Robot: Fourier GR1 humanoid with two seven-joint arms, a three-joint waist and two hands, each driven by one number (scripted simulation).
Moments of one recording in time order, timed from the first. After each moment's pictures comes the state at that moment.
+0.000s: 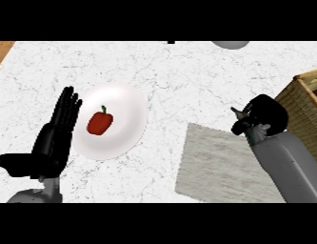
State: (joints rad) left arm -0.05 0.17 -0.15 -1.66 0.13 0.21 -0.01; right arm -0.48 -0.32 0.29 -1.26 0.70 0.09 1.12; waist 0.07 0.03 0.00
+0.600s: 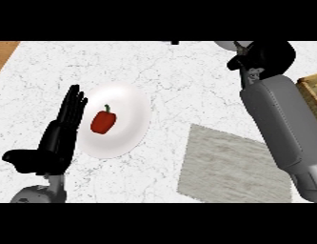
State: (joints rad) left arm -0.08 0.16 -0.16 -1.64 0.12 0.21 0.00; right arm -0.88 -0.24 0.12 -1.01 1.04 -0.16 1.15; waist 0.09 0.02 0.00
